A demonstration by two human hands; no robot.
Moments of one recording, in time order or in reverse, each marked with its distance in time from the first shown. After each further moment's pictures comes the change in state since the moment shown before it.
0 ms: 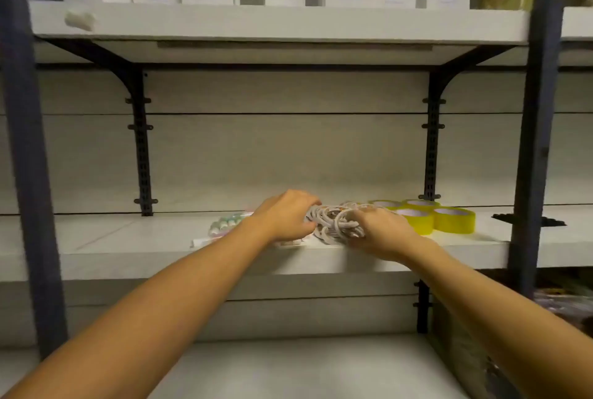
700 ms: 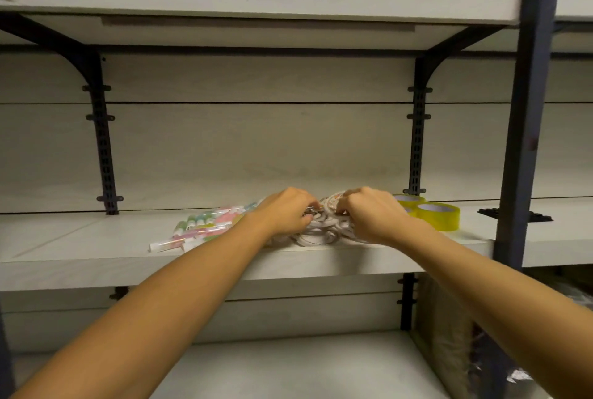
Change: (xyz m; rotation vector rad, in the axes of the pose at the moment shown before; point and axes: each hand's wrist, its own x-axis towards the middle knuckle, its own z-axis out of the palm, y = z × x) left_hand 0.064 0.022 0.036 -0.001 -0.071 0.019; right_hand 0.019 0.038 -0.014 -0.157 0.040 -0.105
